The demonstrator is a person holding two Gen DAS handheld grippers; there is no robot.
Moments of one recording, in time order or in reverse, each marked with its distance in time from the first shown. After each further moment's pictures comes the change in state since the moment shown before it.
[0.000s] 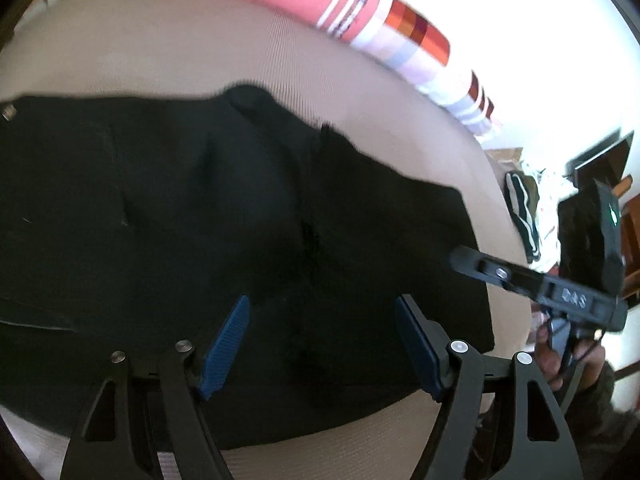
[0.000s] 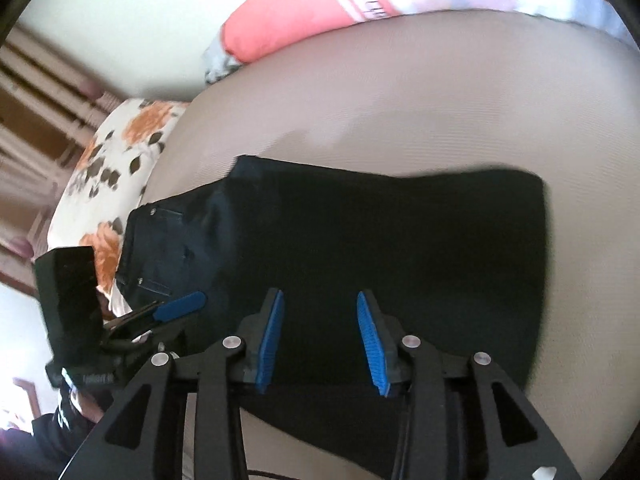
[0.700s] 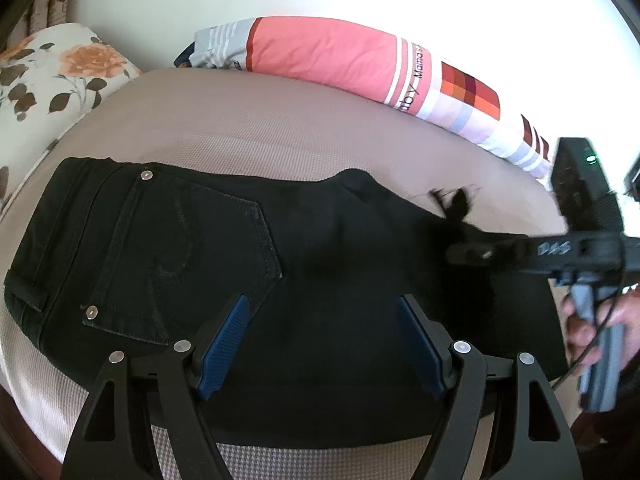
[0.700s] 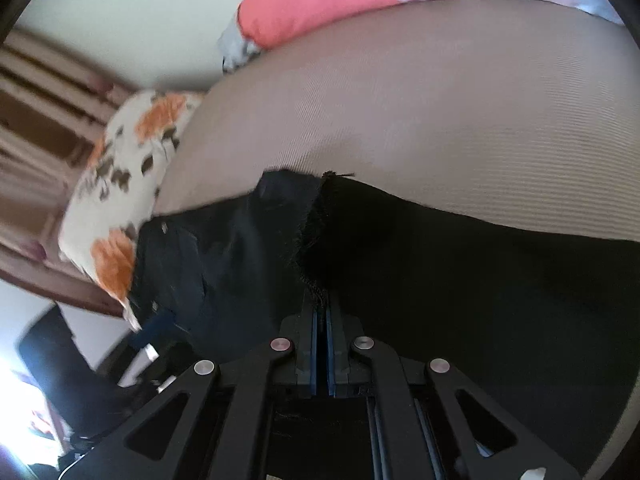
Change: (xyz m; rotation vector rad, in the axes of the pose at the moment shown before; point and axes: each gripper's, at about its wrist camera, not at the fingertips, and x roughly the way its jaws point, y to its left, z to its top) left arm -0.056 0.017 -0.021 0.061 -0.317 0.319; right arm 0.083 0.052 0.050 -0.091 0.101 0.082
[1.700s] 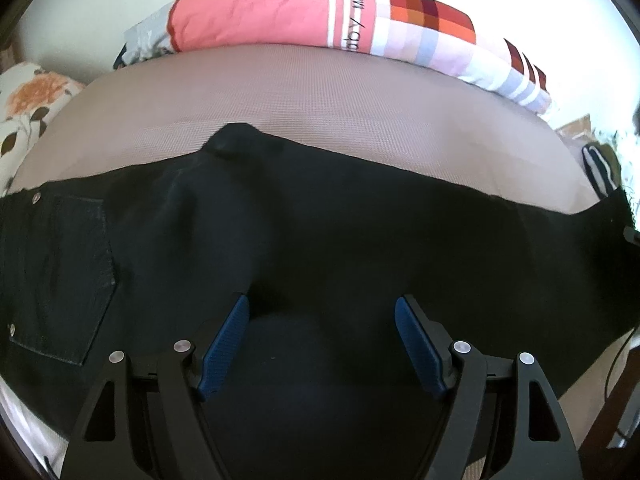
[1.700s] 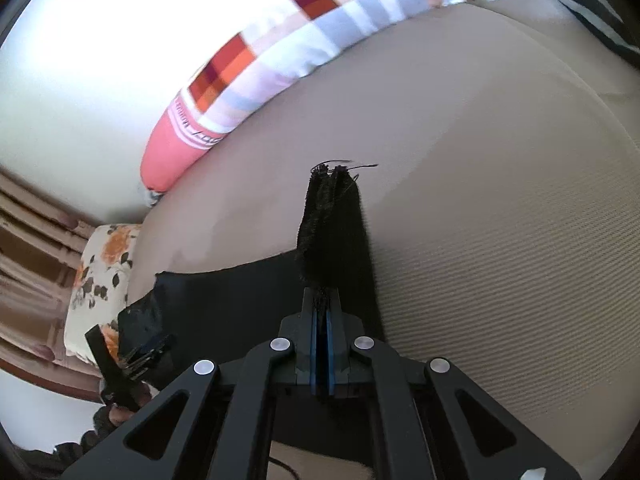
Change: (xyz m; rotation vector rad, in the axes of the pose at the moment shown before) left arm 0.069 -0.096 0.002 0.134 0.129 0.064; right arm -0.241 -0.226 -0.087 0.342 -0.322 -0.078
